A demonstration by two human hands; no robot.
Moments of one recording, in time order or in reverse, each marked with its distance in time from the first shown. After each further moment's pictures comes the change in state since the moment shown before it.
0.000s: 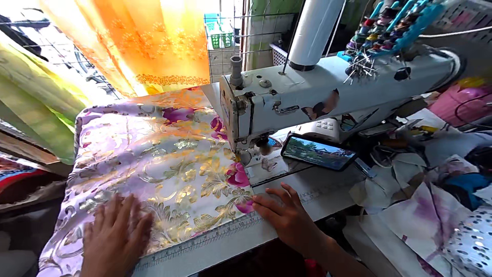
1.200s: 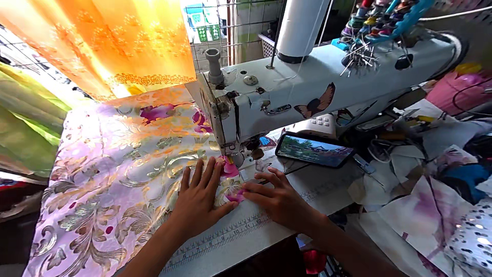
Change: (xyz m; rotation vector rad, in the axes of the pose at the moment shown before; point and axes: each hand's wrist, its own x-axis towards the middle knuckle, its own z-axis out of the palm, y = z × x) left_hand 0.086 0.130 0.071 -0.019 -0.234 0.476; right_hand 0.034 0.034 0.004 0.090 -0.050 -0.058
